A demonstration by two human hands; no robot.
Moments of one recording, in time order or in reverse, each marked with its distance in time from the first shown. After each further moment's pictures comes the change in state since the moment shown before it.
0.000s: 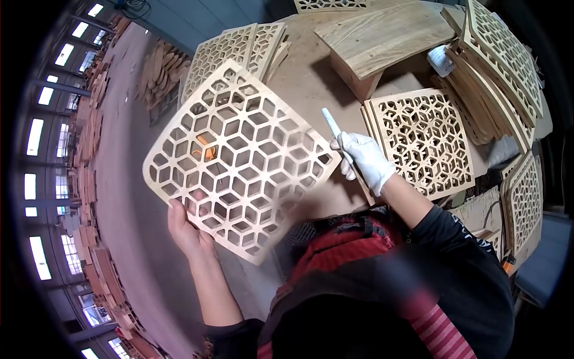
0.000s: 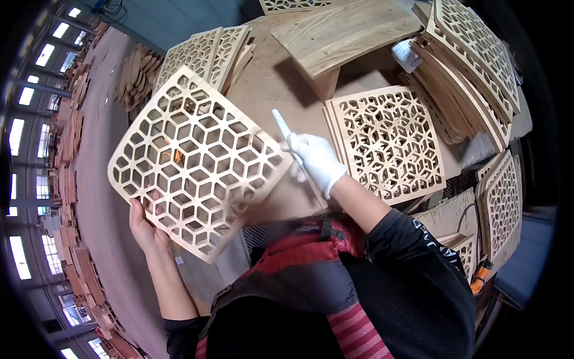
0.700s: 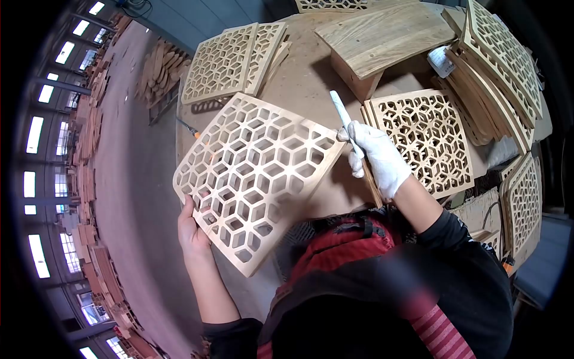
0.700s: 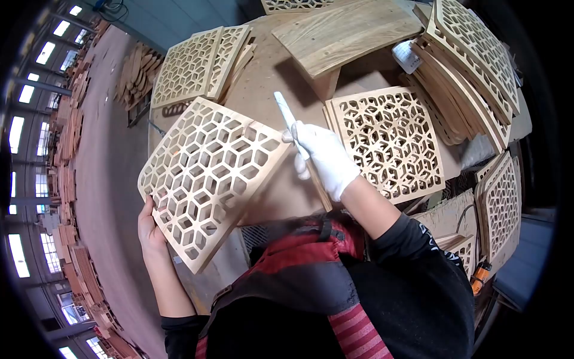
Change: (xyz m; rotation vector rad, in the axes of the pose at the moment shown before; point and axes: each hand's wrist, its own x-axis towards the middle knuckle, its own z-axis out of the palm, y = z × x) left_hand 0.031 -0.016 -0.037 -0.271 0.033 -0.569; right_hand -0.031 -0.044 0.004 0.166 -0.041 -0.030
